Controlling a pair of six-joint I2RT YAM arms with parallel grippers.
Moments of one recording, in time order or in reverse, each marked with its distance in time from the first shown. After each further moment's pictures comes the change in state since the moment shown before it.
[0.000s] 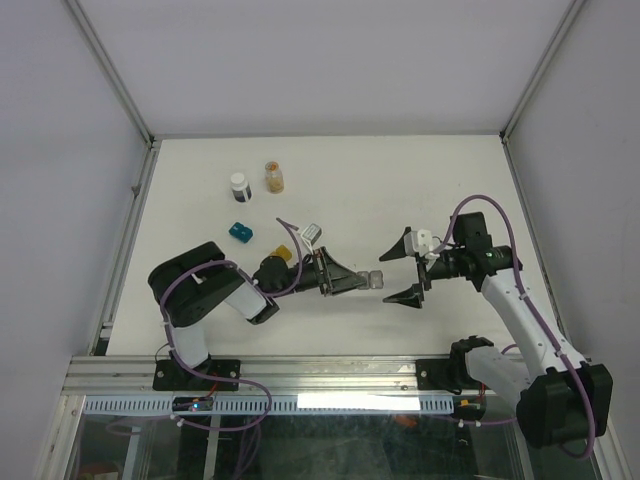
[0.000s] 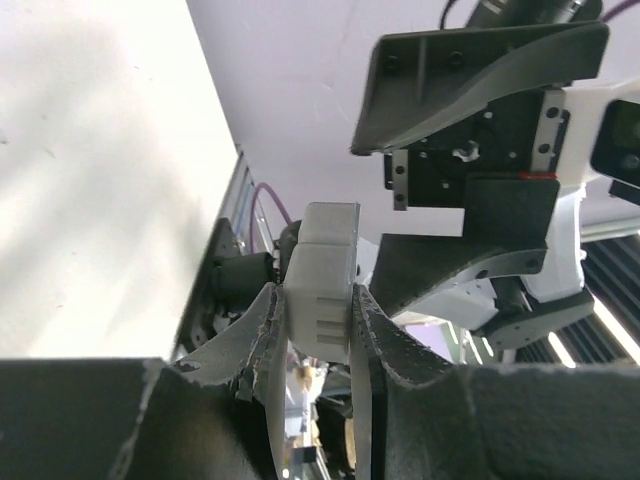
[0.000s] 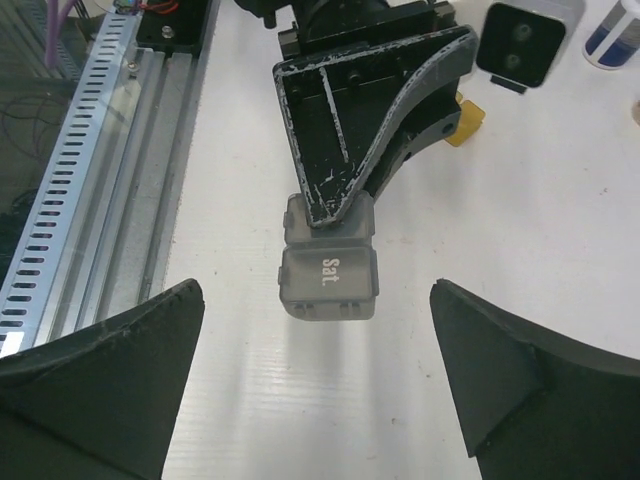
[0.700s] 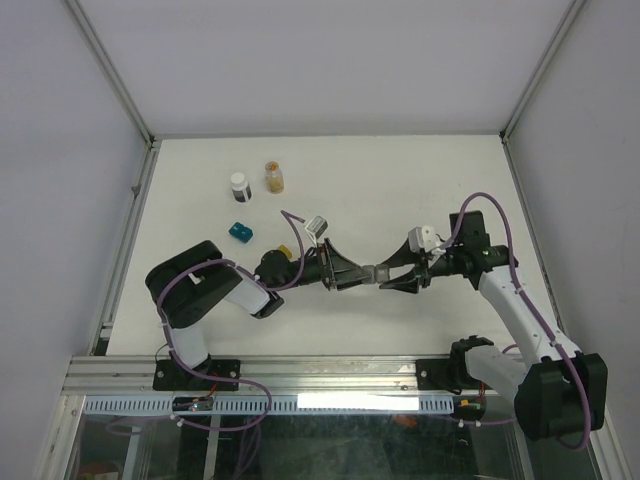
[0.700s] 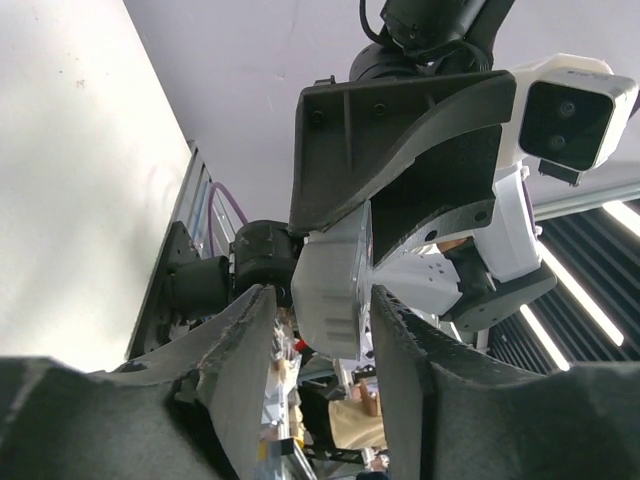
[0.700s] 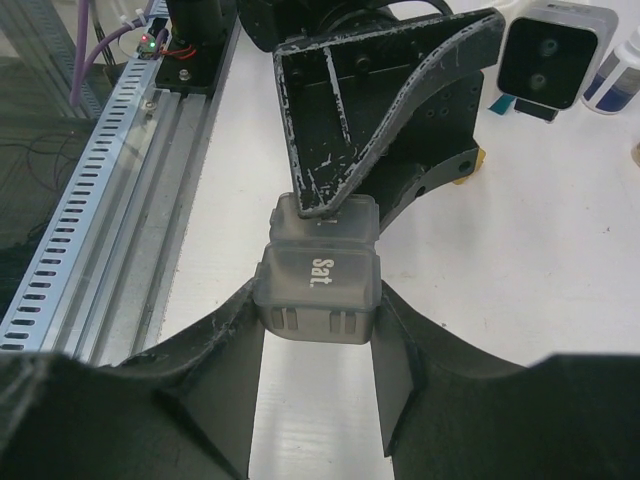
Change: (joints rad) left arm 0.006 -0.026 0.047 0.000 0.037 -0.032; right arm -0.022 0.028 -0.025 0.116 -0.109 0.055
